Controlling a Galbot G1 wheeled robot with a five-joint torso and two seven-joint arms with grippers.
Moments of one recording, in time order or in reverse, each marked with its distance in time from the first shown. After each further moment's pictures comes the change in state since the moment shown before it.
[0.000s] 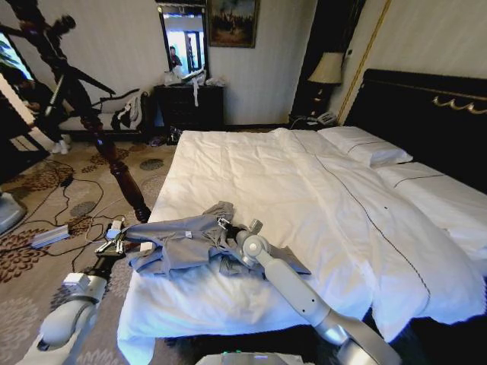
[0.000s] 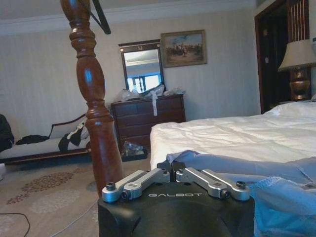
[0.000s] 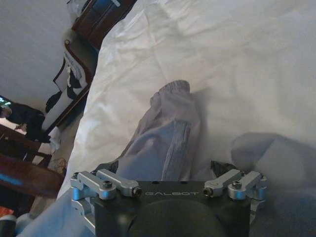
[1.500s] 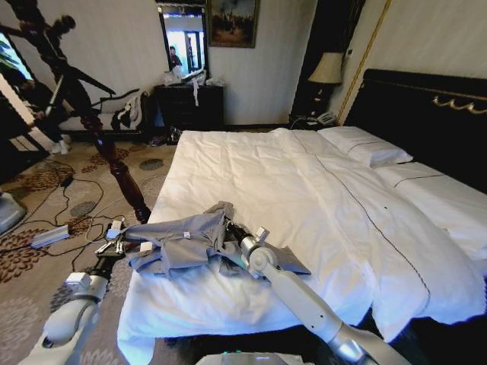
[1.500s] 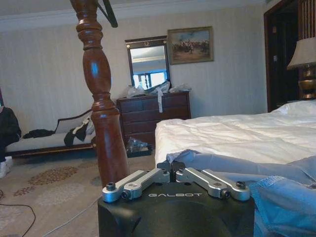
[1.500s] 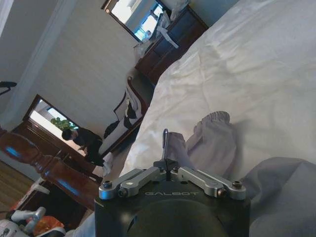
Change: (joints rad) left arm -0.025 -0.012 0.015 0.034 0.001 0.000 -0.014; right arm -0.113 -0.094 -0.020 0.083 -0.120 0.204 -0.328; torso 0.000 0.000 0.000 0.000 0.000
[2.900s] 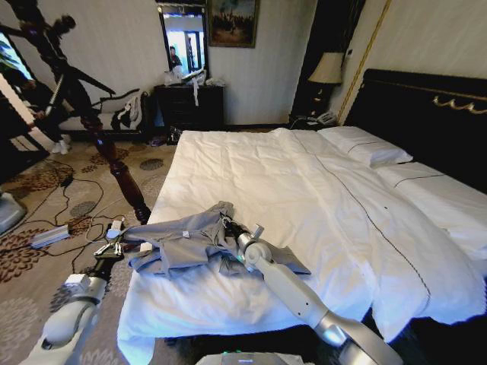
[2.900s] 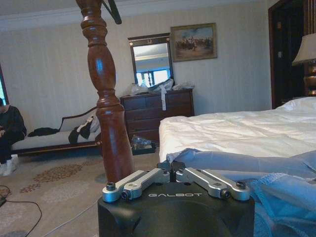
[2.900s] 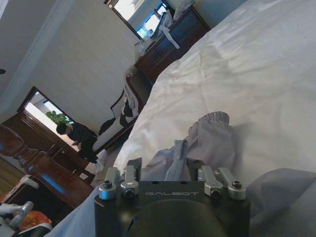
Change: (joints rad) left arm 0.004 0.003 -0.004 0.016 0.002 -0.007 -0.007; right arm 0.076 0.065 -0.018 -0.164 -0.063 0.005 -0.049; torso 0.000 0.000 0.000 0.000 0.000
